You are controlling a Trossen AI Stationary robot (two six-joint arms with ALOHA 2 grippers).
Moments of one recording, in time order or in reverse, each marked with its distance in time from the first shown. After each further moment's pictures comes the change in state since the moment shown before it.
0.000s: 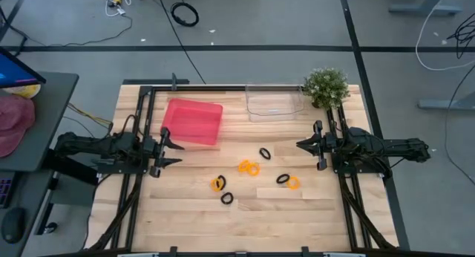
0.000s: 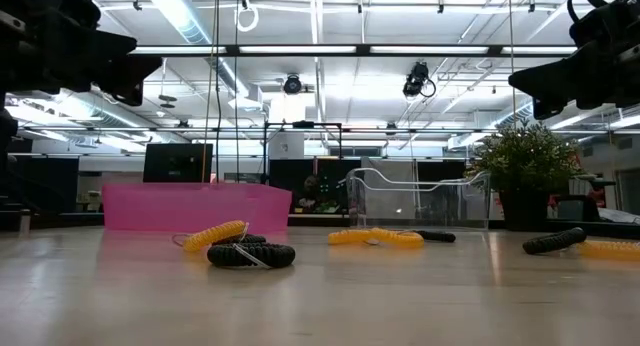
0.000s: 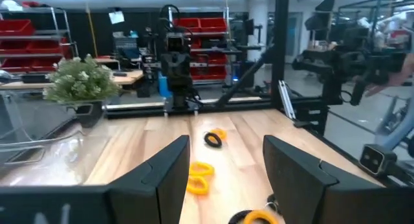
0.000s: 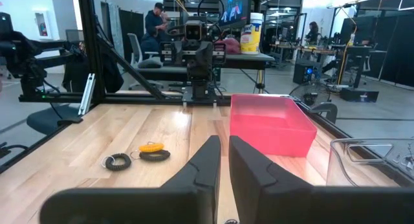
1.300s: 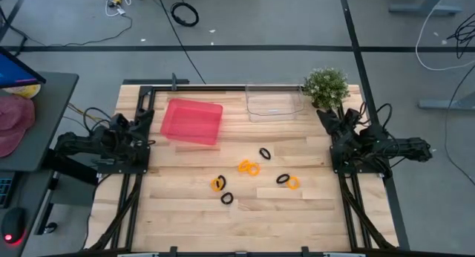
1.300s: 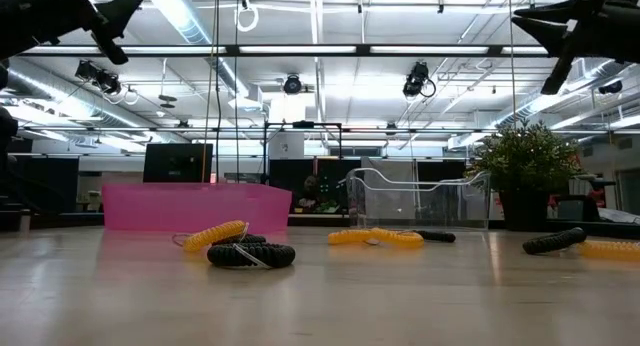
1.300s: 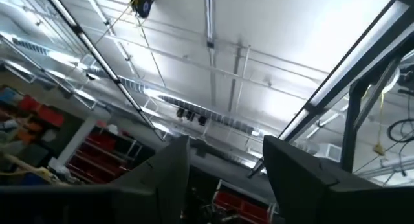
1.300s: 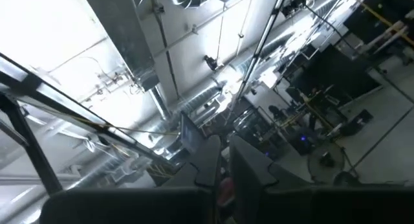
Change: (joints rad) left arm 0.000 0.000 0.000 0.739 -0.412 -0.196; right arm -0.003 0.048 0.030 0.562 0.385 0.563
